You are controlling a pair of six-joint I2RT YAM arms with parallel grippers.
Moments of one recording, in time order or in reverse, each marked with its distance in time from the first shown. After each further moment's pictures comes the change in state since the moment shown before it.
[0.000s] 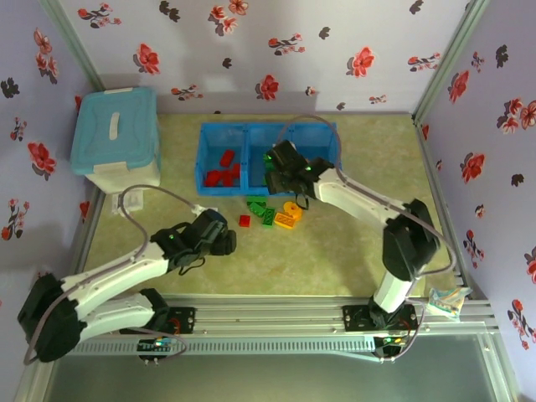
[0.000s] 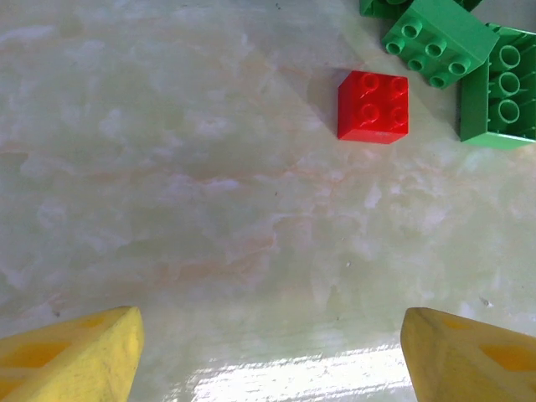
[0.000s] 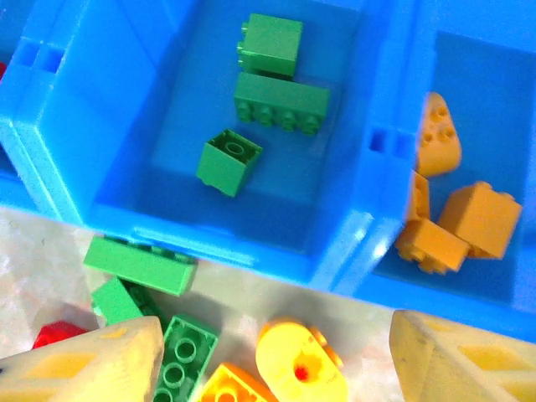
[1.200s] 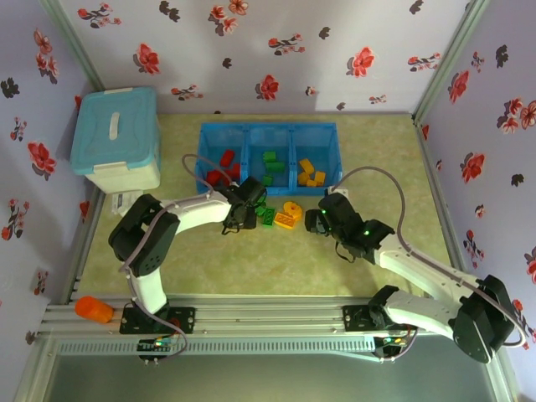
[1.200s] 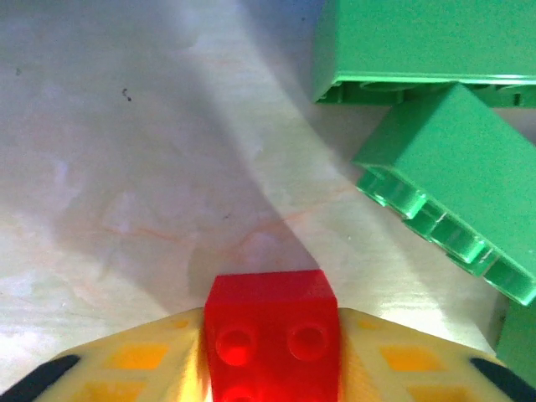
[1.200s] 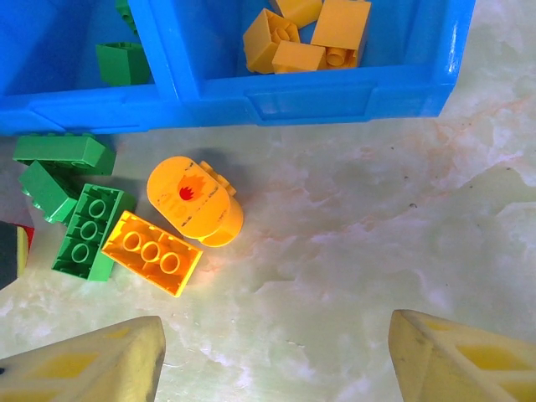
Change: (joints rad) left arm 0.096 0.728 0.463 0.006 0.080 0.045; right arm -0.027 -0.639 -0.716 0.207 -0.001 0.212
